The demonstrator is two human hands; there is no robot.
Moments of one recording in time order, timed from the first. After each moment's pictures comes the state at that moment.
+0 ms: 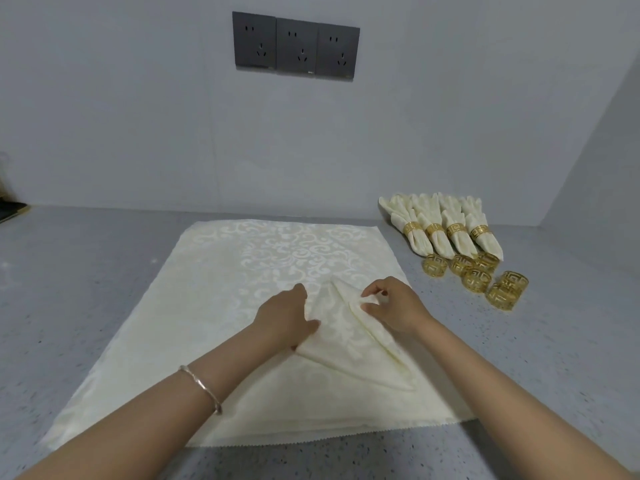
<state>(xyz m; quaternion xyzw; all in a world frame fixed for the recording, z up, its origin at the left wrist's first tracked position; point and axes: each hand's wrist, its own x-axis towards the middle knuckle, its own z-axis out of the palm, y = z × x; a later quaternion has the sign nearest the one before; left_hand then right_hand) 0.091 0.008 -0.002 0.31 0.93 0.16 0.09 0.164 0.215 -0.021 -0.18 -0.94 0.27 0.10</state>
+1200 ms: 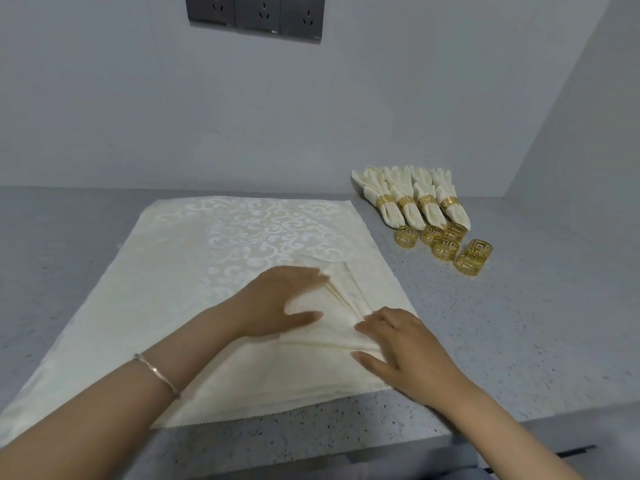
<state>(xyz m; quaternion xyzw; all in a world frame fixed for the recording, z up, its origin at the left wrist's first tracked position) 0.084 0.006 -0.020 0.59 0.79 0.16 0.03 0.288 0.180 -0.042 -0.04 -0.98 0.10 0.14</state>
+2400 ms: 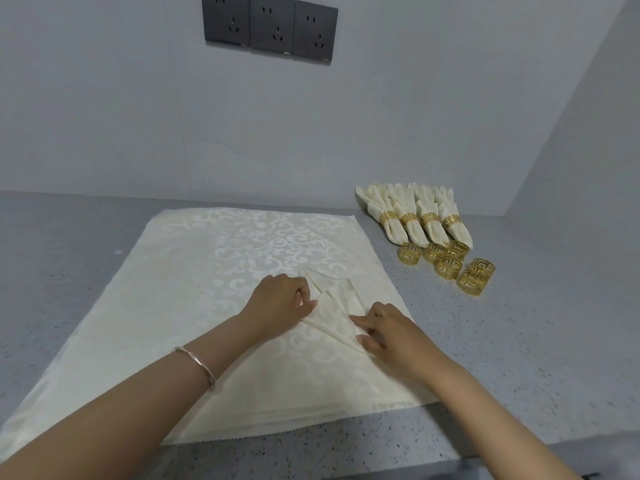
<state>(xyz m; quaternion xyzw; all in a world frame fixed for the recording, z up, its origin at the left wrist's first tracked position) 0.073 0.029 -0.032 0.44 0.85 0.28 -0.01 0.241 0.185 -0.023 -0.09 -0.99 0.13 0.05</state>
